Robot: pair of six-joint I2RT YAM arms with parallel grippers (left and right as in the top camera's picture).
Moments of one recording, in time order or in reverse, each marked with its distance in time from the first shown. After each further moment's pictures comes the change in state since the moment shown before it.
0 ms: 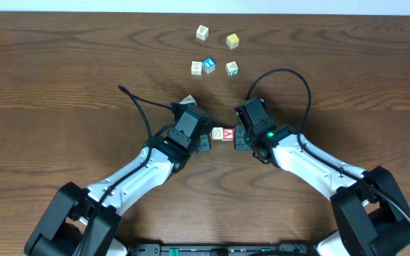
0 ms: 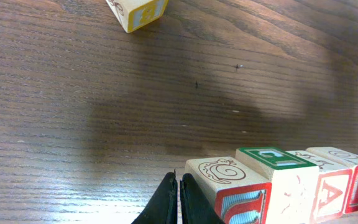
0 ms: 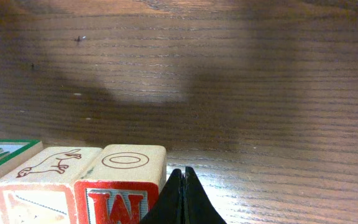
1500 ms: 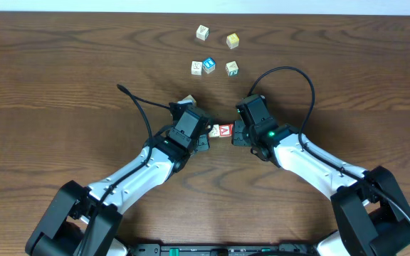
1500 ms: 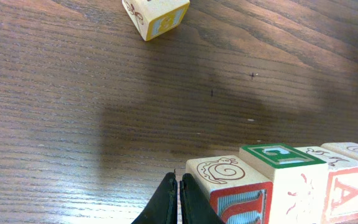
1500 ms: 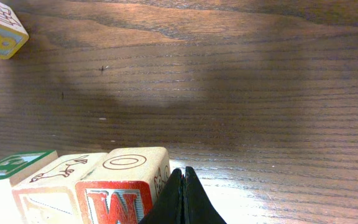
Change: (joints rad) left arm 0.000 0.005 0.000 -0.001 -0.045 -0.003; right arm -0.008 0.000 -0.001 0.067 -0.032 0.058
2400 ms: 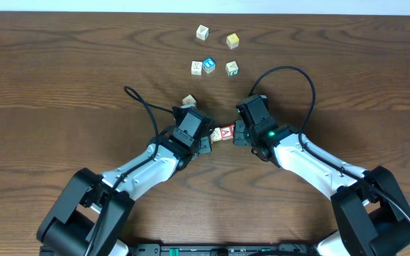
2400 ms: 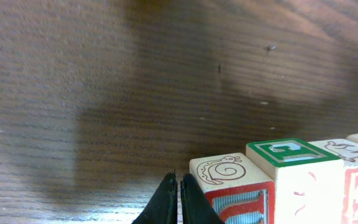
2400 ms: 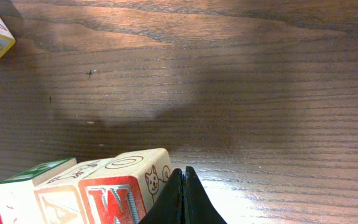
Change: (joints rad) left arm 0.000 0.081 -0.002 0.024 0.058 -0.030; right arm -0.001 0.000 0.000 -0.010 0.034 0.000
